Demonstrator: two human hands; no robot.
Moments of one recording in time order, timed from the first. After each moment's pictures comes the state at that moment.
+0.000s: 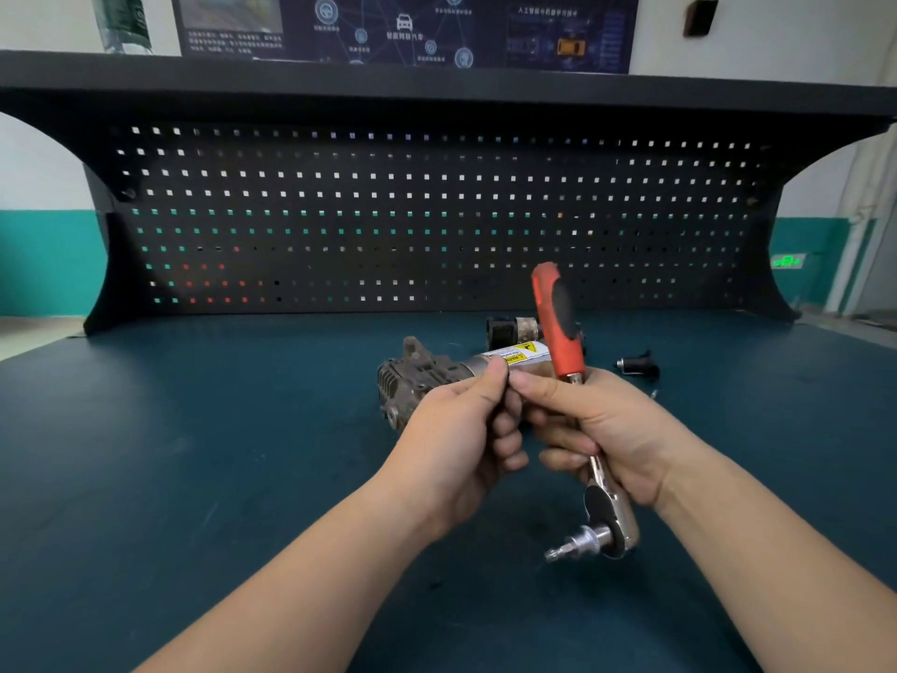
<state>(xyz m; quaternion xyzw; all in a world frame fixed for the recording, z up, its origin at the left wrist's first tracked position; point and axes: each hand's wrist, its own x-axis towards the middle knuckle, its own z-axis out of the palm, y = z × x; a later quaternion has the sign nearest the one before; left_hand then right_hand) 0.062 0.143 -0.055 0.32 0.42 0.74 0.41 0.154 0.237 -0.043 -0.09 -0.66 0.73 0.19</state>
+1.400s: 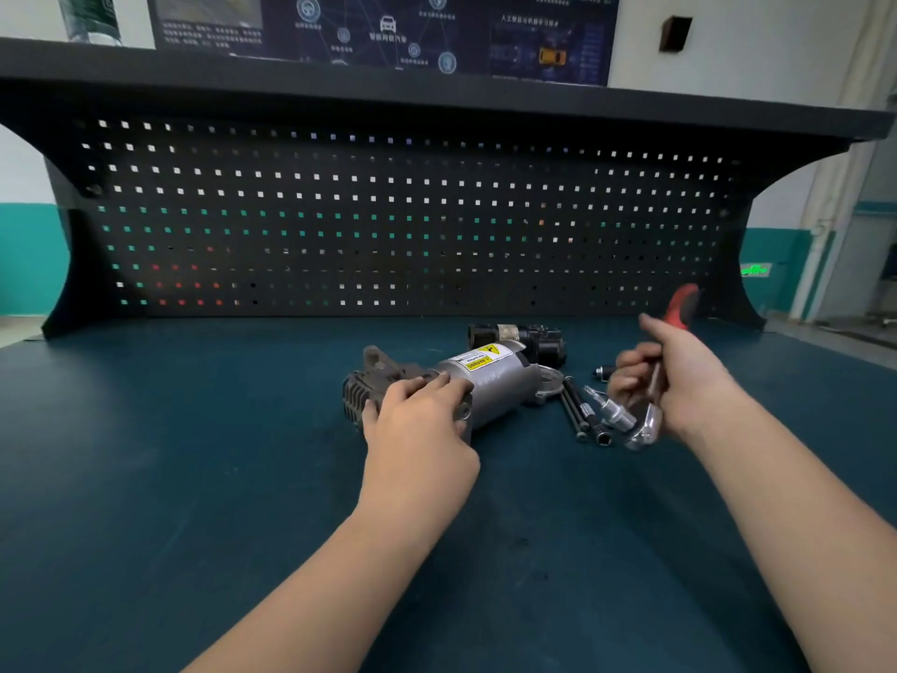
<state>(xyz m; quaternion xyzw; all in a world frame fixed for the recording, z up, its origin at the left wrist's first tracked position) 0.036 0.153 -0.079 0.45 0.79 0.39 -0.16 0.168 0.335 -0.023 -0.28 -0.35 0.79 0.41</state>
